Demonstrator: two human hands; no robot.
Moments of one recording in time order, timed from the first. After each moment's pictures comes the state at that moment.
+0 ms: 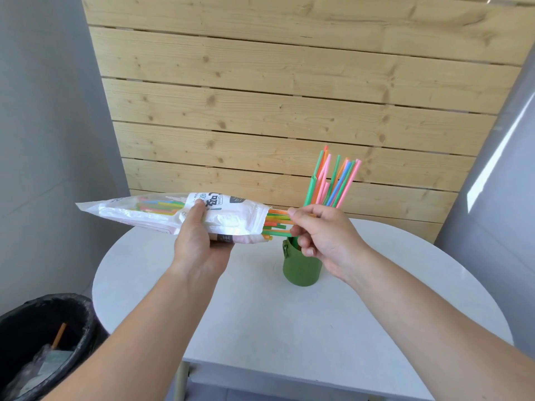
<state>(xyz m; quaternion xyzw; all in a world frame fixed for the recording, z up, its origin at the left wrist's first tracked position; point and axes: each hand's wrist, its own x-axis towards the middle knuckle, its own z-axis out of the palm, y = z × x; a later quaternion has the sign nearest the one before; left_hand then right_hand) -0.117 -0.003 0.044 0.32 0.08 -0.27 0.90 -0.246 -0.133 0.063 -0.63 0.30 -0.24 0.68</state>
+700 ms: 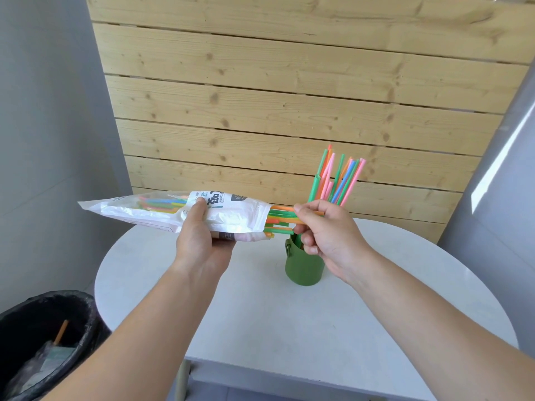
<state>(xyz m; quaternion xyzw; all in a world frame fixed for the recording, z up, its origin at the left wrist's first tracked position) -0.113 -0.003 0.040 0.31 0.08 -0.27 0.91 -0.243 -0.134 0.058 -0.62 0.28 -0.26 0.68</state>
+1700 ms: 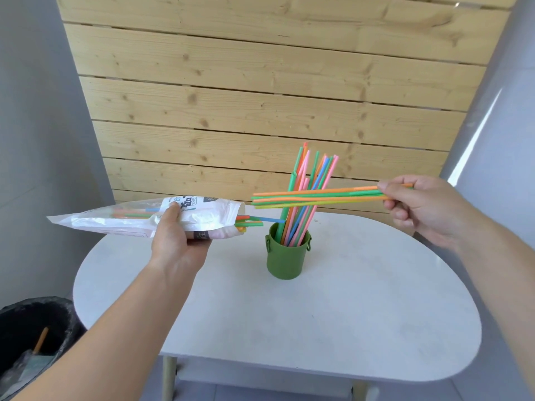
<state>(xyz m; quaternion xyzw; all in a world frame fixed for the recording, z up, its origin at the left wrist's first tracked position) -0.110 -0.001 0.039 0.34 0.12 -0.27 0.89 -0.363 -0.231 0.117 -0.70 0.33 -0.29 0.57</state>
